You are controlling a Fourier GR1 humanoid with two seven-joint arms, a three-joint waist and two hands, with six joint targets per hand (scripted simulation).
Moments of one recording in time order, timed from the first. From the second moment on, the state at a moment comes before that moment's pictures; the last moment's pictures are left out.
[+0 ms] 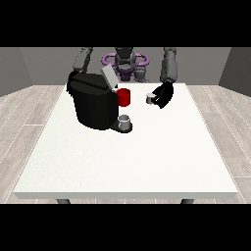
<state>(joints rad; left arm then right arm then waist) -0.63 0.29 -0.01 -0.68 -0.66 -0.04 -0.27 -0.22 -0.06 -0.12 -1.18 -0.06 -0.03 -0.25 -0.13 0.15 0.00</state>
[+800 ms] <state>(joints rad) -0.72 0.21 0.02 -0.80 -0.59 -0.22 -0.11 -0.19 -0.09 -0.13 -1.10 -0.06 -0.02 -0.25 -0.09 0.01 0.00</state>
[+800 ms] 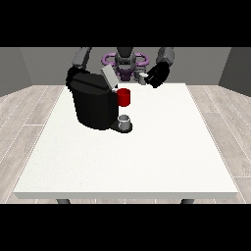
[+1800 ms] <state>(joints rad) -0.96 0.25 0.14 -0.83 -0.53 -0.25 0.03 -0.27 -0.14 -0.14 -1.09 -0.09 0.08 -0.32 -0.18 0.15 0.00</state>
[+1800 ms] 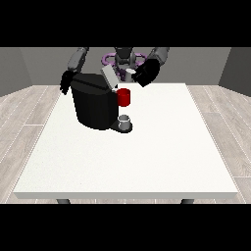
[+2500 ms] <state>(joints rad) -1.12 0.34 0.23 -0.75 -0.49 -0.23 0.05 -0.35 -0.14 -0.12 -1.05 -0.09 0.14 -0.38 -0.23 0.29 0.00</state>
